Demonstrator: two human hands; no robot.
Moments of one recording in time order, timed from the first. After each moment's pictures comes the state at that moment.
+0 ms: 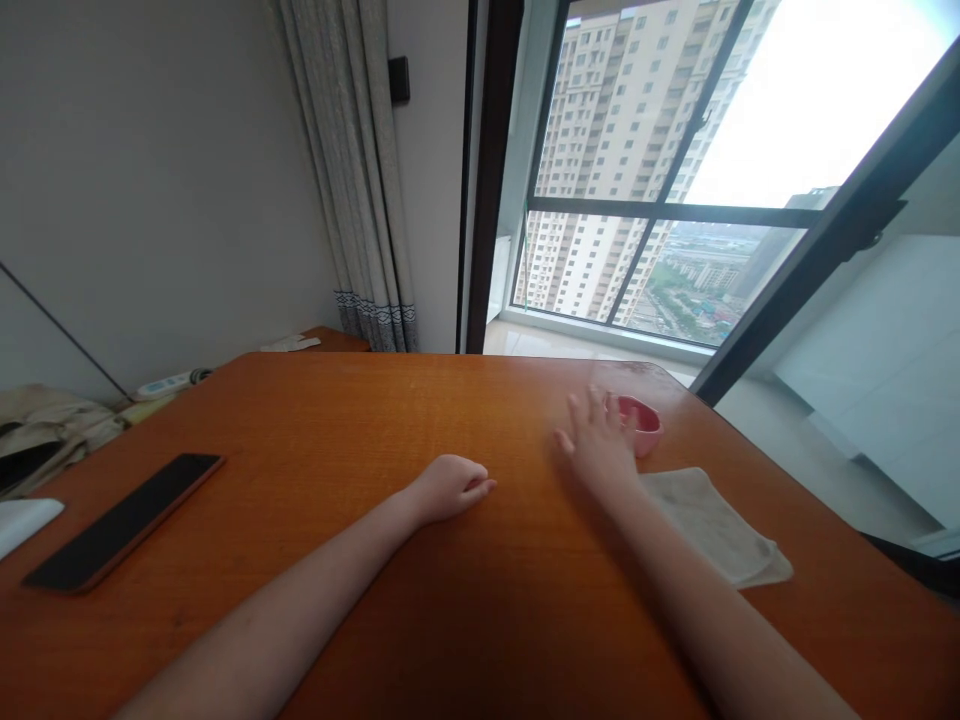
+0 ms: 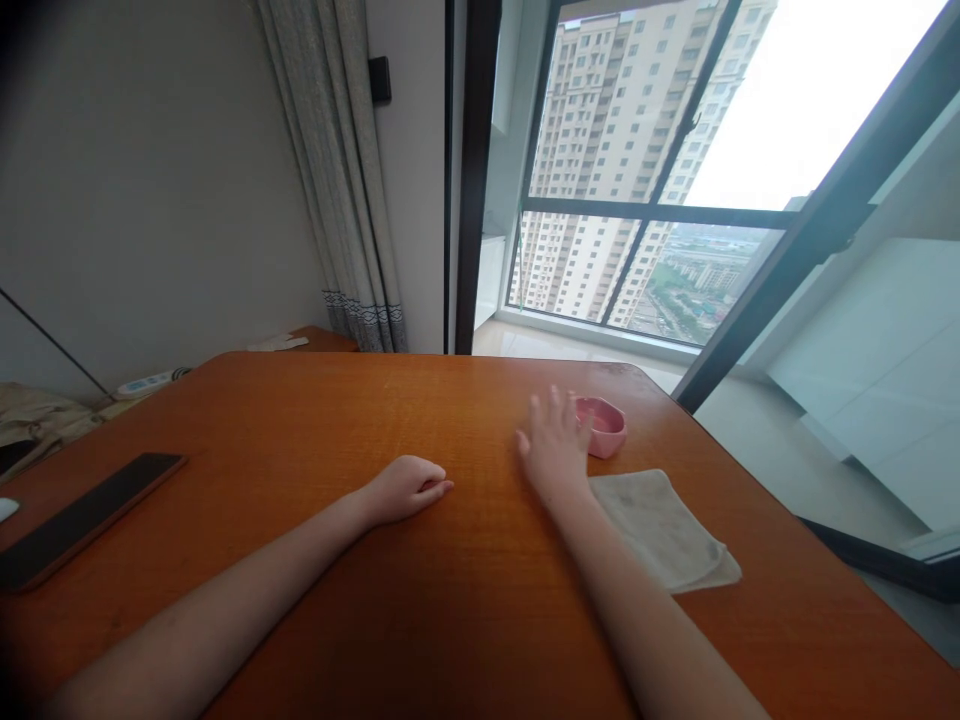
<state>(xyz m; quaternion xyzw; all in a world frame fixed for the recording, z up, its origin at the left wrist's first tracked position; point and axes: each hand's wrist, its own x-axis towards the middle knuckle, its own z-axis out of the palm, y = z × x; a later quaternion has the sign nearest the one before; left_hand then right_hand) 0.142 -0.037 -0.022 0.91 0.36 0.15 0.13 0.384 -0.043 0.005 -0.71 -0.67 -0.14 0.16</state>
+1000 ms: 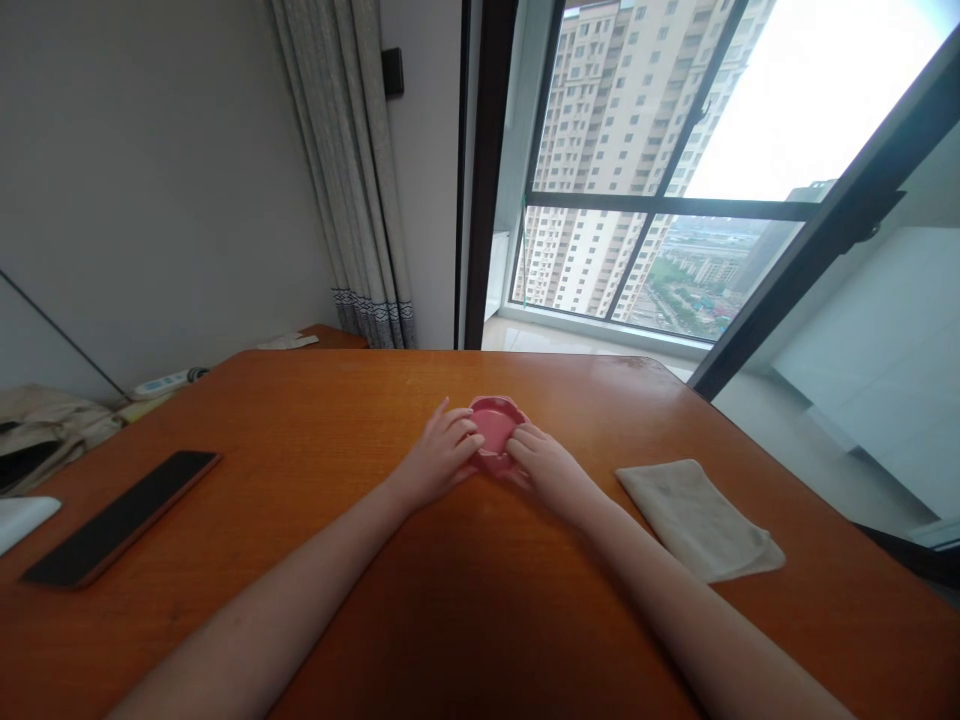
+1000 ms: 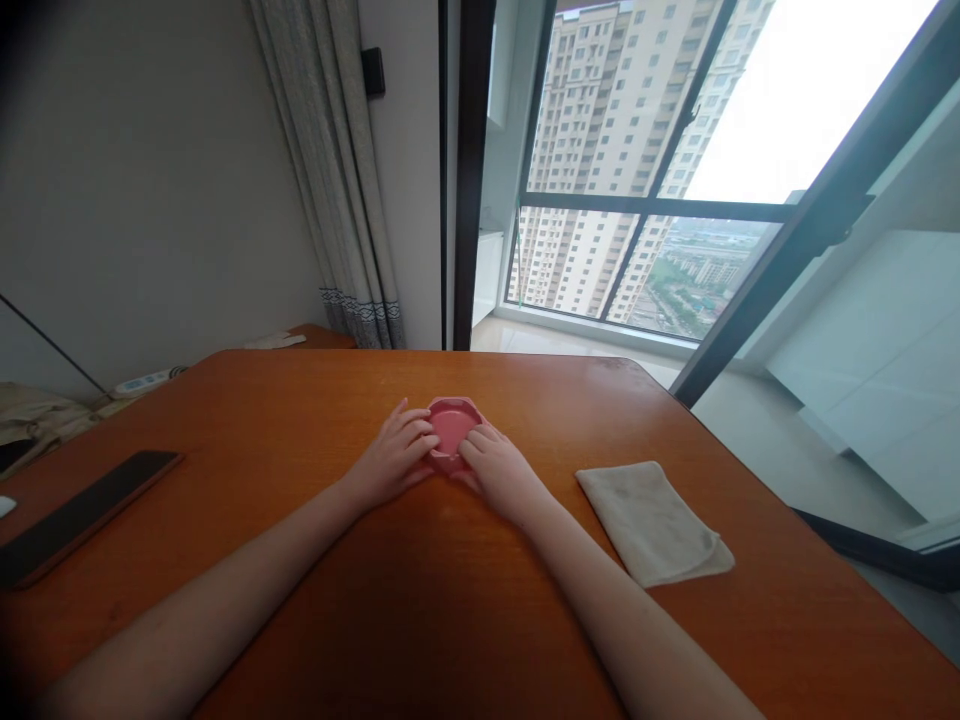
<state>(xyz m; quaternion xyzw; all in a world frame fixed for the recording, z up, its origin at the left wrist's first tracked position) 0.135 -0.036 -0.008 0.92 0.29 0.26 -0.11 0.347 -0.056 0.004 -0.36 -0.90 -0.01 0.25</state>
